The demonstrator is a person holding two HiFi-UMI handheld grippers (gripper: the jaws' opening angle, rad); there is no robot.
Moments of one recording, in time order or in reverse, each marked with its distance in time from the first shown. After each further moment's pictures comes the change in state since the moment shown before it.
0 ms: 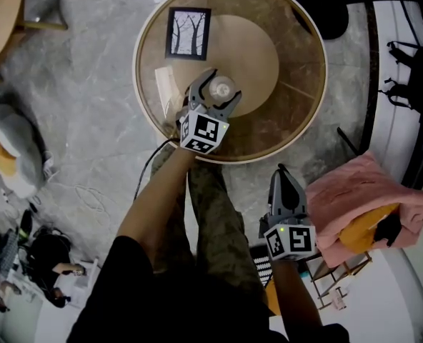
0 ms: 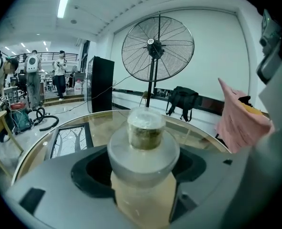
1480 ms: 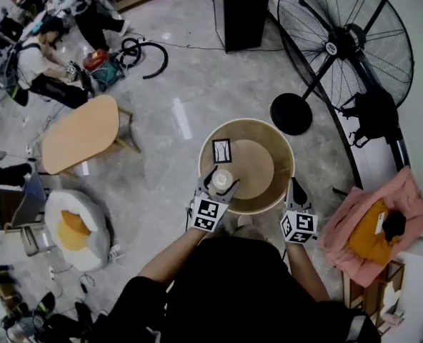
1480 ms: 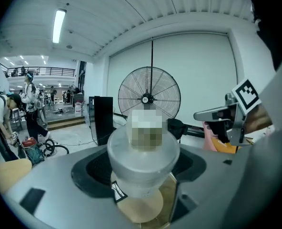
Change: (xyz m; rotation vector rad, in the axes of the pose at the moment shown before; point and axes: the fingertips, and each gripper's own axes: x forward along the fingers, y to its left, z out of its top) left arm -0.380 -0.050 0.399 0.067 -0.120 -0.013; right arm -0.287 0.078 0.291 -0.056 -0.499 -0.171
